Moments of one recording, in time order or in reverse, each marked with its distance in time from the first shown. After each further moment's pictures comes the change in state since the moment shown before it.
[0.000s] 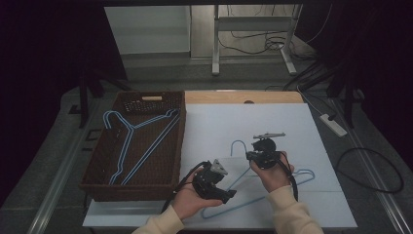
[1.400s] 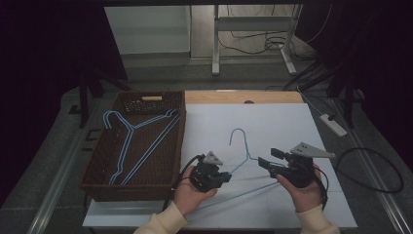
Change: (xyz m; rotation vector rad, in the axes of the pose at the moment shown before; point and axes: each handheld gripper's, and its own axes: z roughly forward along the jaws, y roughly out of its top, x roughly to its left) left arm 0.010 0.006 -0.026 -0.145 -0.012 -0.111; right arm -0.044 -0.044 -0.079 -0.404 0.264 -0.127
